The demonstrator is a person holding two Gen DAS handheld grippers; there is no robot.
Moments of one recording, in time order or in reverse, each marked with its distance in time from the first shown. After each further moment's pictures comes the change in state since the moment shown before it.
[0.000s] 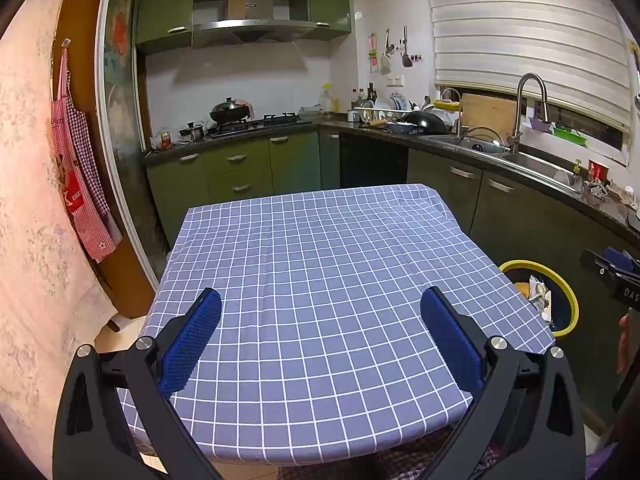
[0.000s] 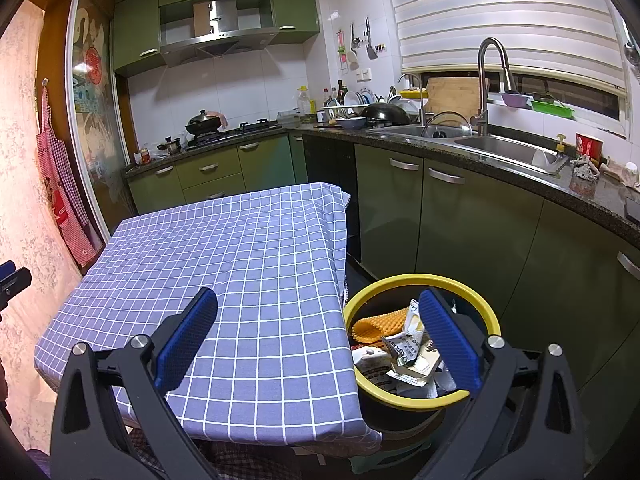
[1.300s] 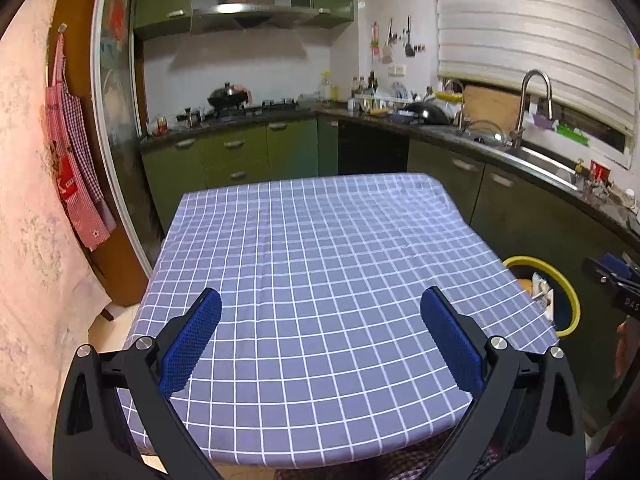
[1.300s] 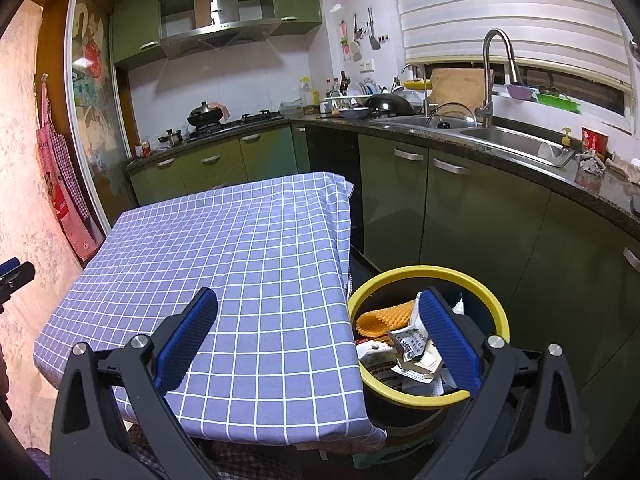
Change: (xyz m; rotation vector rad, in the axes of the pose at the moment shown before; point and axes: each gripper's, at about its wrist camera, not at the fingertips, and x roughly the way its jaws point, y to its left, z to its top) left arm 0.030 0.014 -0.003 -0.023 0.070 -0.016; right arm 0.021 0.005 -0.009 -0.009 0.041 0.011
